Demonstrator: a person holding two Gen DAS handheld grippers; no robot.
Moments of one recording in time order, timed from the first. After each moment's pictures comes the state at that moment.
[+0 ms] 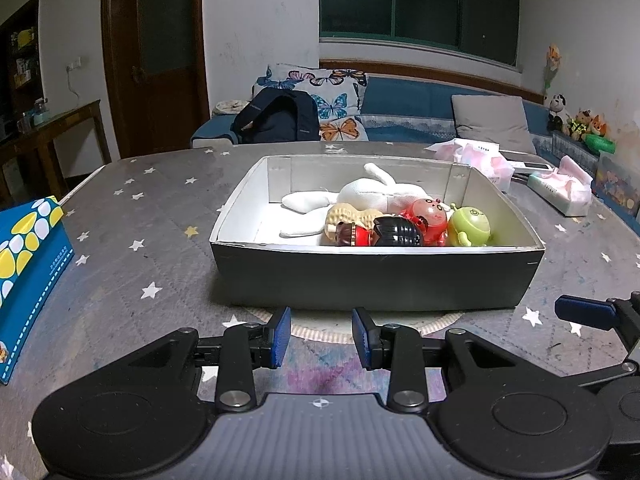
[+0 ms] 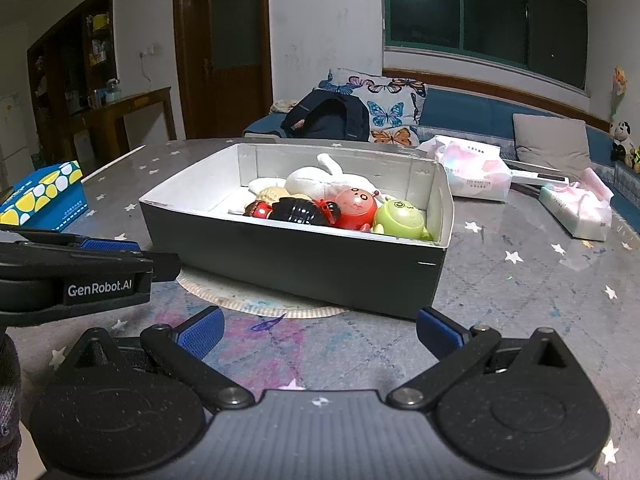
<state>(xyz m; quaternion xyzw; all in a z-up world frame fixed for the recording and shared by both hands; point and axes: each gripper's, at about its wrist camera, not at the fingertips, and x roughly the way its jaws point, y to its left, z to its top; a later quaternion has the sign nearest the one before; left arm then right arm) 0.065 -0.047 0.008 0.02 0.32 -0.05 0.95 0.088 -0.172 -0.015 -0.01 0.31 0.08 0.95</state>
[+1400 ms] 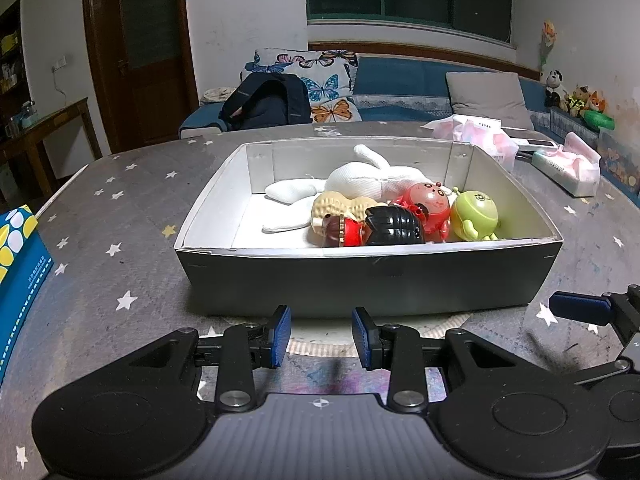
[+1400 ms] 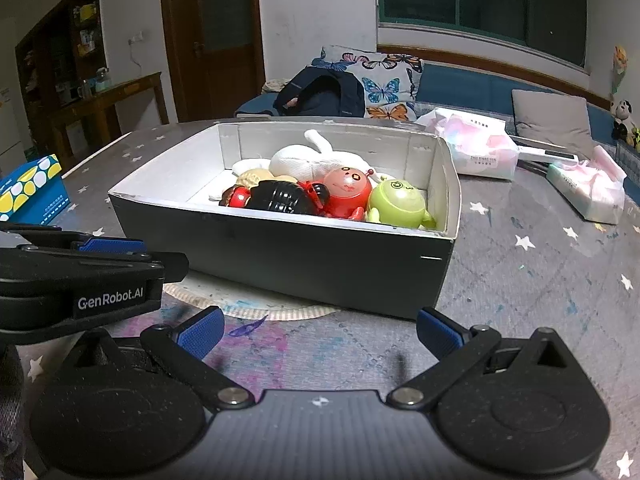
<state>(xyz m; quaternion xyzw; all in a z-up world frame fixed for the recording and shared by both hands) 0.099 -0.061 -0.006 0.04 0.35 -0.06 0.94 0.119 -0.177 -0.031 0.00 0.35 0.08 0.94</state>
